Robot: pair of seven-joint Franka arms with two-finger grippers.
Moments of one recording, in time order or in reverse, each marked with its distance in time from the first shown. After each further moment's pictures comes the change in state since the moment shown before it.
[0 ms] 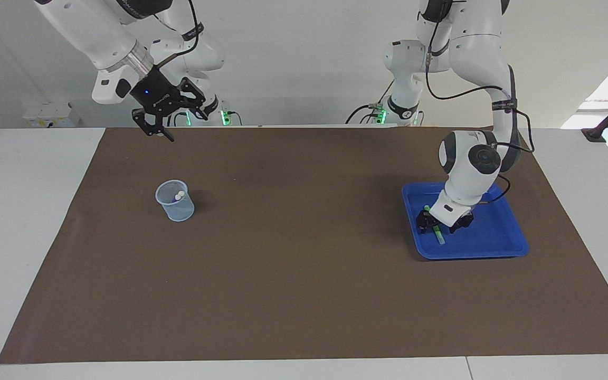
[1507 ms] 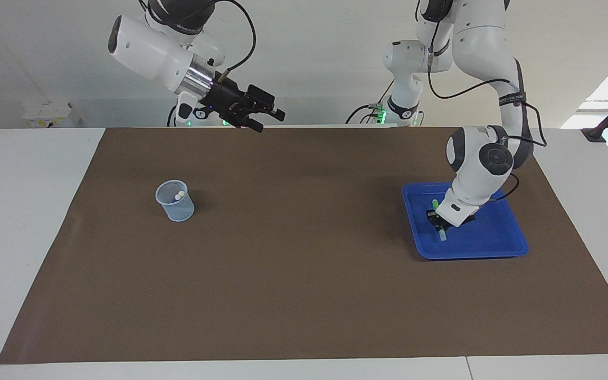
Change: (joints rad) left arm 0.004 -0.012 0.001 0.173 -0.056 -0.306 -0.008; right arm 0.240 0.002 0.011 -0.162 0.537 0.365 0.637
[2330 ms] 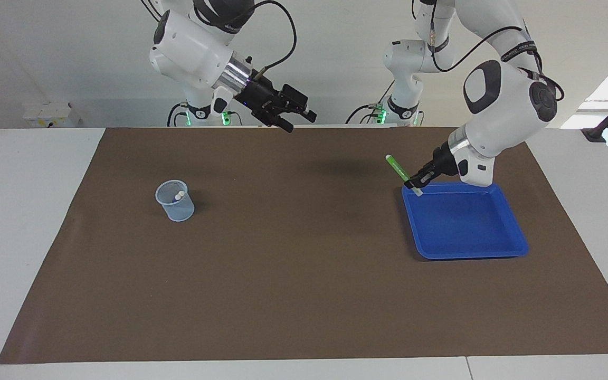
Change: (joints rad) left arm -0.066 -0.163 -0.022 0.158 -0.448 -0.321 -0.922; right arm 0.157 0.015 0.002 -0.021 0.001 0.219 0.131
